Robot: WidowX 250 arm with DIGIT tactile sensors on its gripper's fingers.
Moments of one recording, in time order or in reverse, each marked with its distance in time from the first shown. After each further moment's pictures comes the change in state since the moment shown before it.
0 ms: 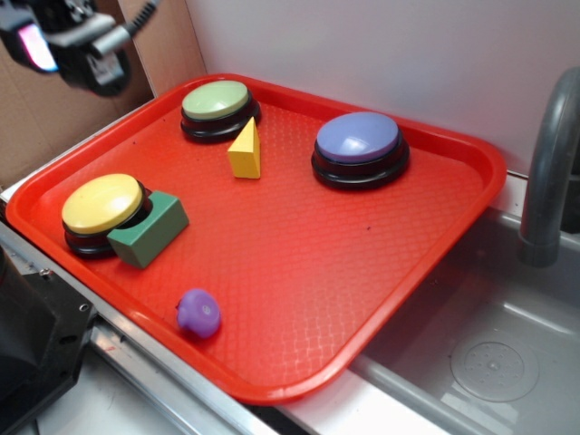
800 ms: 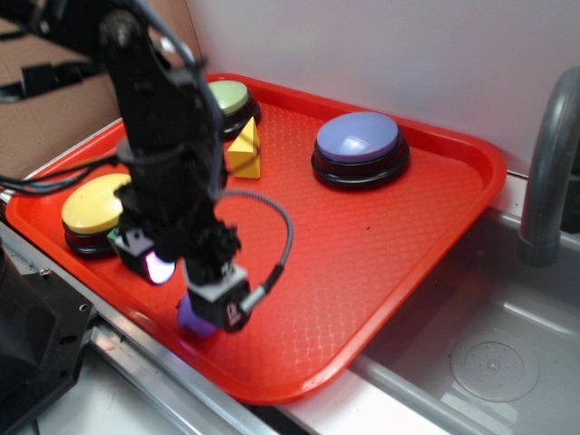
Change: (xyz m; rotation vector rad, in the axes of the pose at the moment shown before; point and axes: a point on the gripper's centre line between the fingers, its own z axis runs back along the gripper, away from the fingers) arm -0.015 -0.035 -0.145 0.052 0.133 0.089
